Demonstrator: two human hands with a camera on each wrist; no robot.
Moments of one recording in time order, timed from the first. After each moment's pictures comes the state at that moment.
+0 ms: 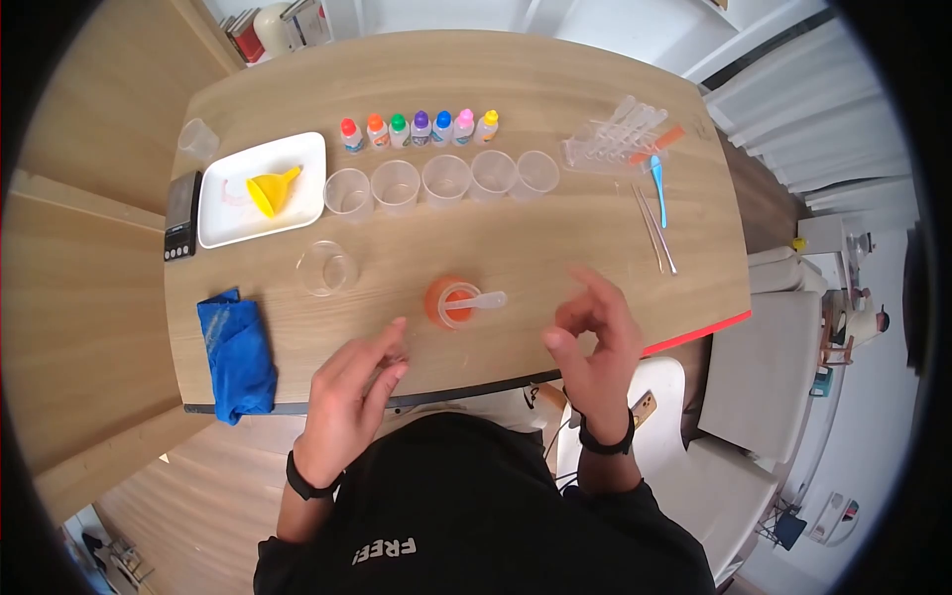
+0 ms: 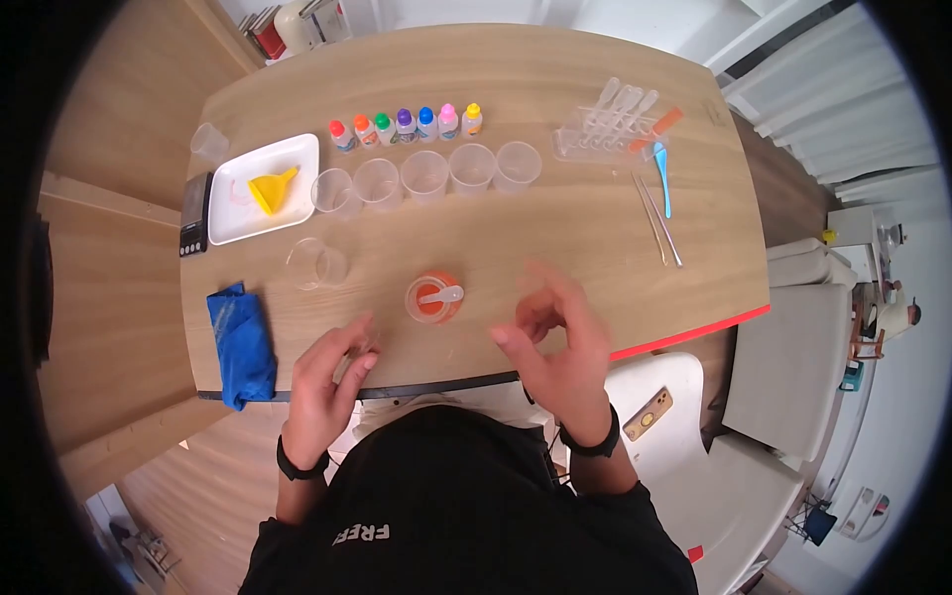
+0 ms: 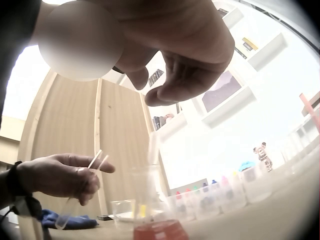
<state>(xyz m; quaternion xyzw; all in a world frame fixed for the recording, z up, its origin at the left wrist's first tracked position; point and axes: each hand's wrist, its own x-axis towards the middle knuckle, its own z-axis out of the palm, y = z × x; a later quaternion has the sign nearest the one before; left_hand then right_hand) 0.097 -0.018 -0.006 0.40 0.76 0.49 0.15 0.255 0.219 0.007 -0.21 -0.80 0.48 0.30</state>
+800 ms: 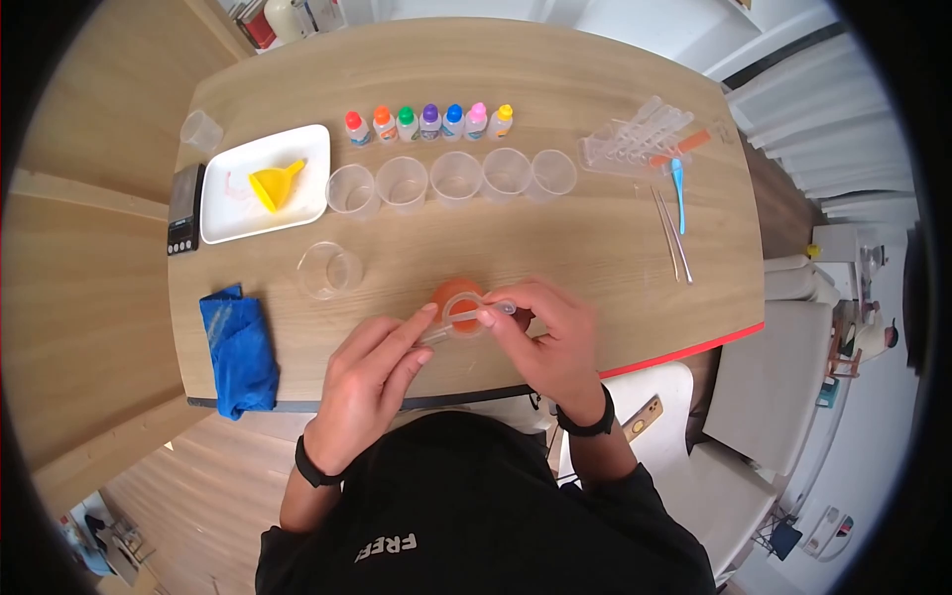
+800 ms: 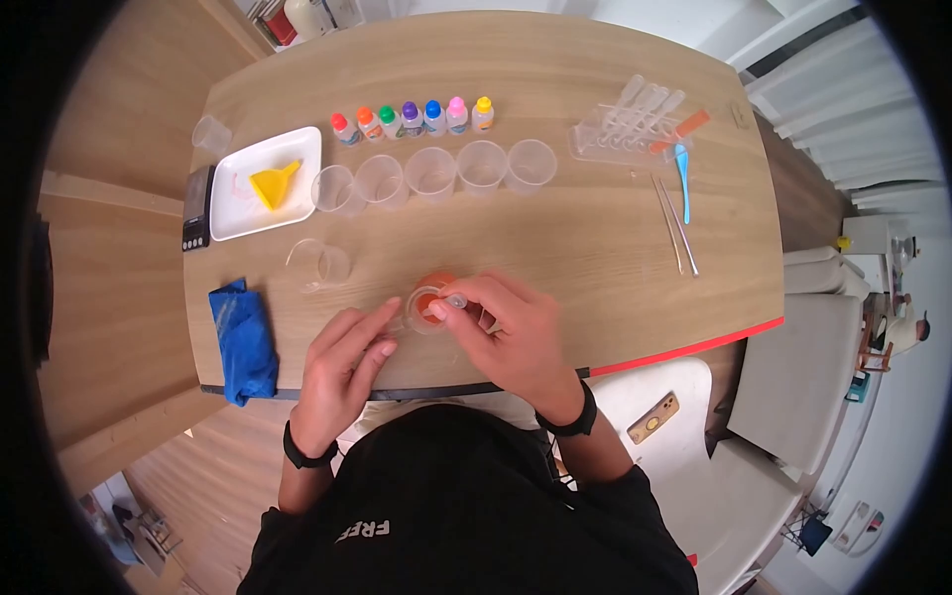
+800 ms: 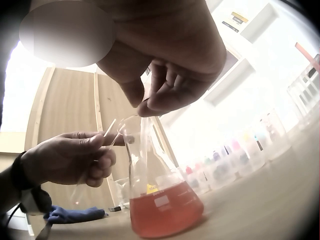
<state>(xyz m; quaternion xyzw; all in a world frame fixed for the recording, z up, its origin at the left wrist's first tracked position) 0.086 0.010 -0.005 0.42 0.77 0.46 0.16 0.203 0.216 -0.015 -0.14 -0.80 0.52 0.24</state>
